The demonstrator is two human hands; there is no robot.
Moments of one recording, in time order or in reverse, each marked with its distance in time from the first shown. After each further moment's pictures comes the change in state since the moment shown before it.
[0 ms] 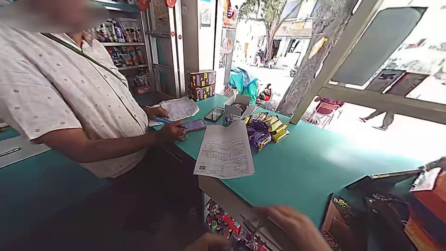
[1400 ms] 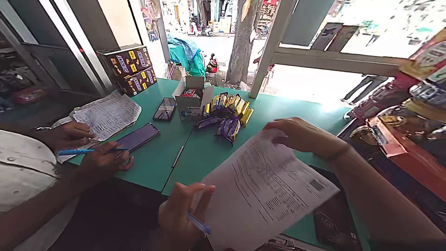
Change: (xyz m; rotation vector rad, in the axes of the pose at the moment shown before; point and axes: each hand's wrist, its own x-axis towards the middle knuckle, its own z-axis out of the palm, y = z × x) left_hand 0.148 0.064 -0.093 0.921 0.752 0.548; right_hand 0.119 0.145 -0.089 -0.218 -0.183 0.368
